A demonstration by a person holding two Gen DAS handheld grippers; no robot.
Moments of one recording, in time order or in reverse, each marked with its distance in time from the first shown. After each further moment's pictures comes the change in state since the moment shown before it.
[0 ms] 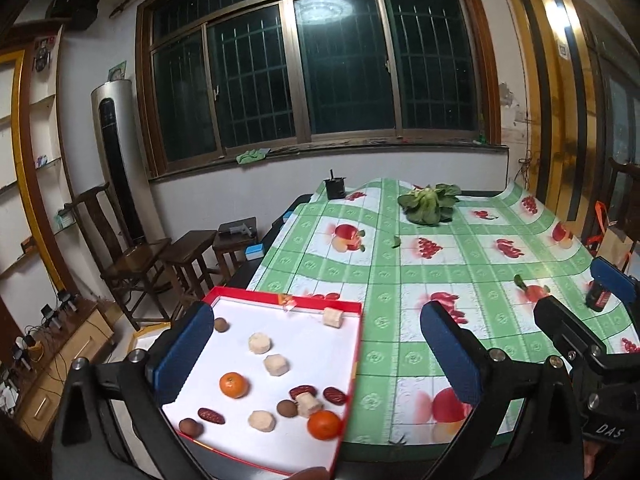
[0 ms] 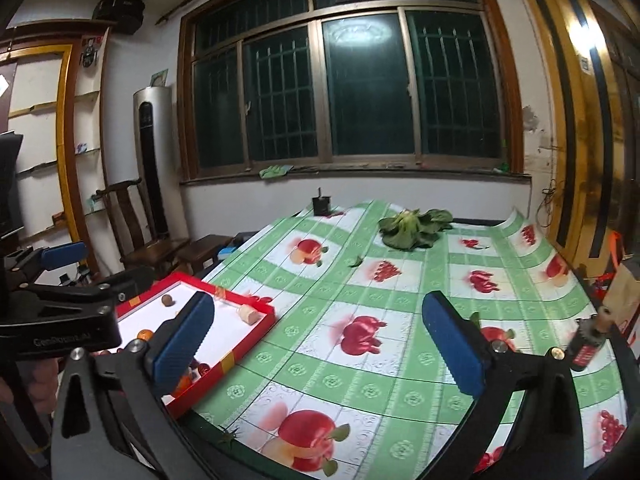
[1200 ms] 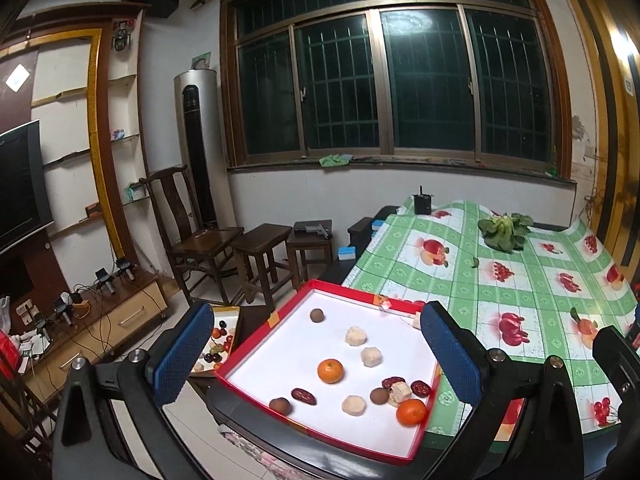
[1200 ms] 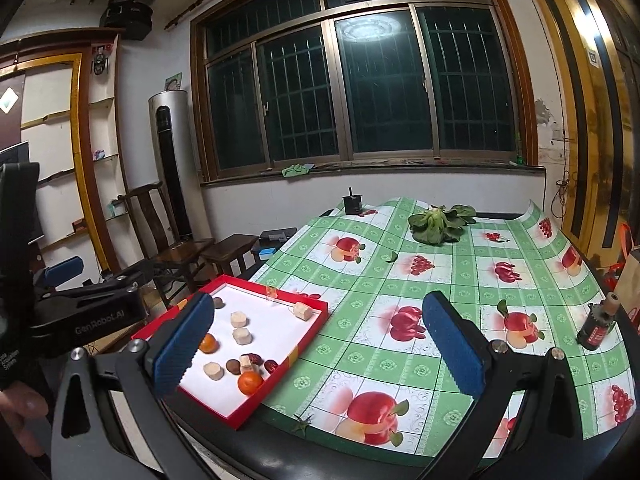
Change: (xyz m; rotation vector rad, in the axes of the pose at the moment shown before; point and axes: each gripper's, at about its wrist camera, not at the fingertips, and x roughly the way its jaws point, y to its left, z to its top) left arm -0.039 0.072 -0.014 -0.148 -0.031 0.248; right arm -0.033 0.057 0.009 0.034 0.024 0.076
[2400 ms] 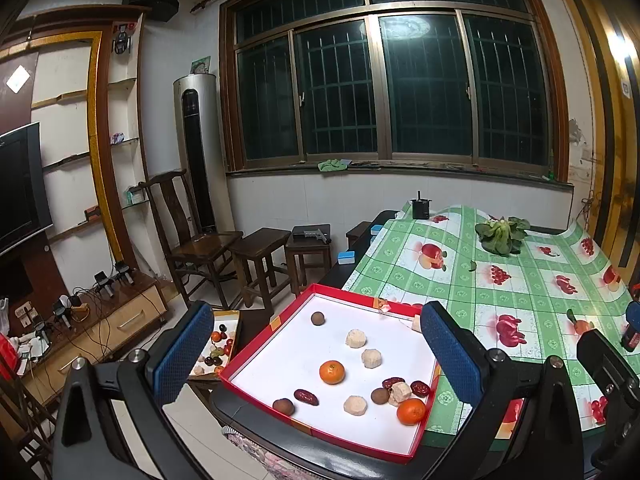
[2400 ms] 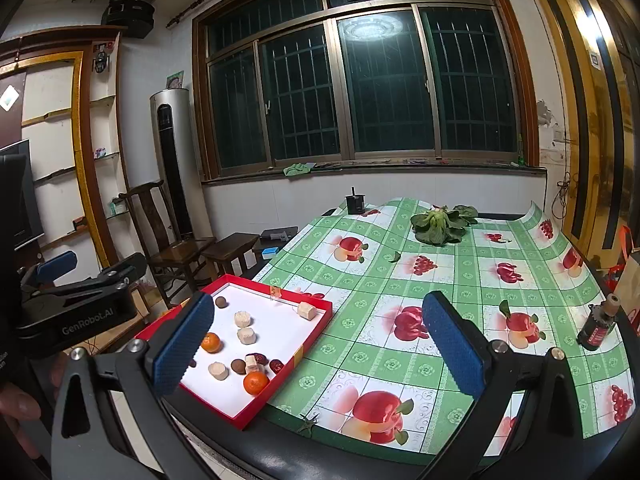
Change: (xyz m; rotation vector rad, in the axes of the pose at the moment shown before) left arm -0.007 0.005 0.001 0.003 -0.012 -0.011; right arm -0.002 0.007 0.001 -0.012 0.000 -0.002
